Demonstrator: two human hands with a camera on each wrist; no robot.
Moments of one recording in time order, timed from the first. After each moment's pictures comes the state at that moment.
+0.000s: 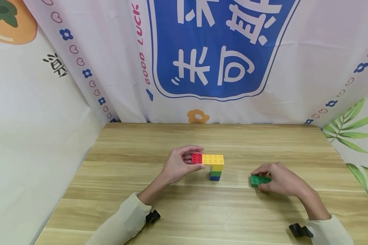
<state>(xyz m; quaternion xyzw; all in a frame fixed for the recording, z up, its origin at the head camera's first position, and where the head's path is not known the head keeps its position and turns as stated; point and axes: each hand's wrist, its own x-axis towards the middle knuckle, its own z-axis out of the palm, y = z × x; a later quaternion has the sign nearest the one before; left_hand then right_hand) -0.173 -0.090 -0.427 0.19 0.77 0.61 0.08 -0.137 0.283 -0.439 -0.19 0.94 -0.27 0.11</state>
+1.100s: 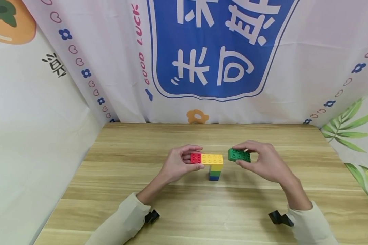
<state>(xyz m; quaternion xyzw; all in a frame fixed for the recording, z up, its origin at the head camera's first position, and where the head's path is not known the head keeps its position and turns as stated) -0.174 -0.092 -0.424 0.19 0.77 0.60 0.08 -0.149 0.221 -0.385 -0.24 0.91 -0.34 -0.08</state>
